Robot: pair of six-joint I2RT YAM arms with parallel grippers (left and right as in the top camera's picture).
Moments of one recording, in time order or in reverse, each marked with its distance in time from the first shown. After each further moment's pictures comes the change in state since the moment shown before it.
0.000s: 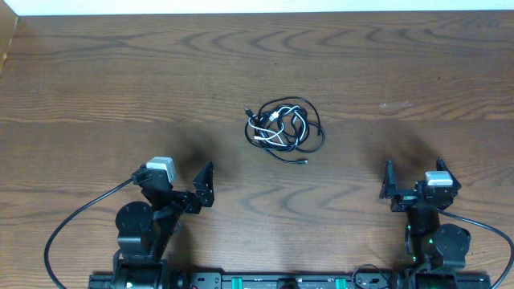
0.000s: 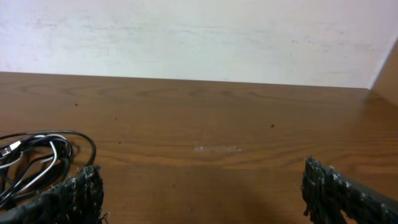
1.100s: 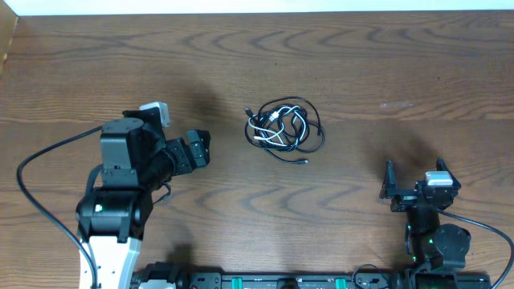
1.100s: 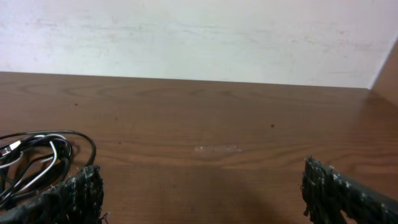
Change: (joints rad) left arm 0.000 0.636 0.669 -0.499 0.000 -0.074; right arm 0.000 0.000 0.000 0.000 0.000 0.000
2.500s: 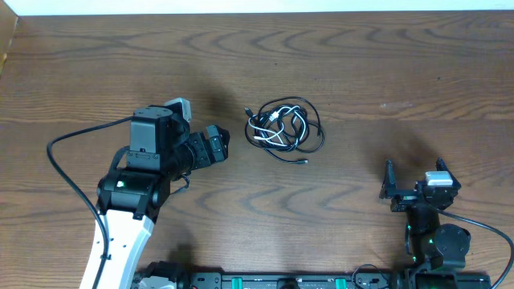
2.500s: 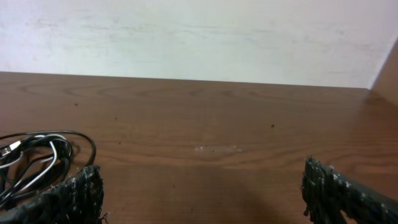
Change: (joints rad) left arm -0.126 0.126 0.000 0.038 0.000 -0.127; right arm 0.000 0.000 0.000 0.000 0.000 0.000
